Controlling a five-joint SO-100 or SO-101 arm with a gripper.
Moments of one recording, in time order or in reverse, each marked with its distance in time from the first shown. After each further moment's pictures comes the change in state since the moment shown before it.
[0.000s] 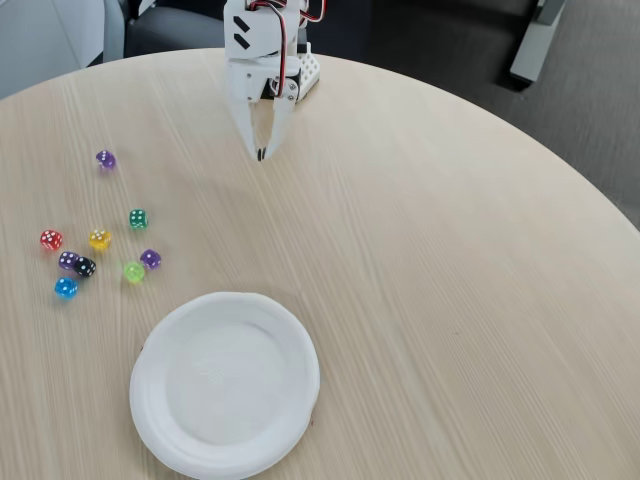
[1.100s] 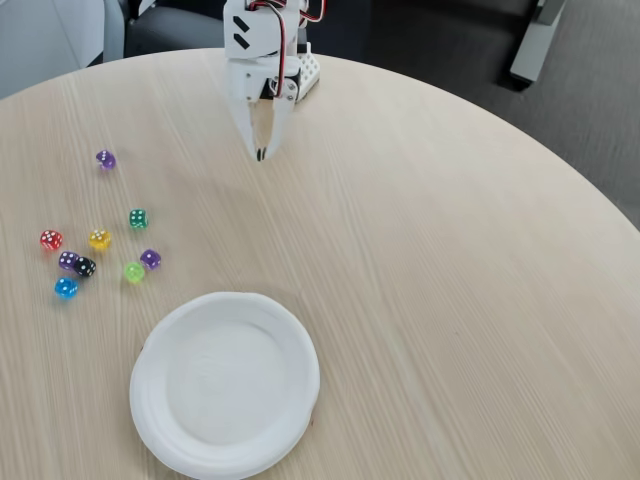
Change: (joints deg) arm 0.4 0.1 0.0 0.0 0.7
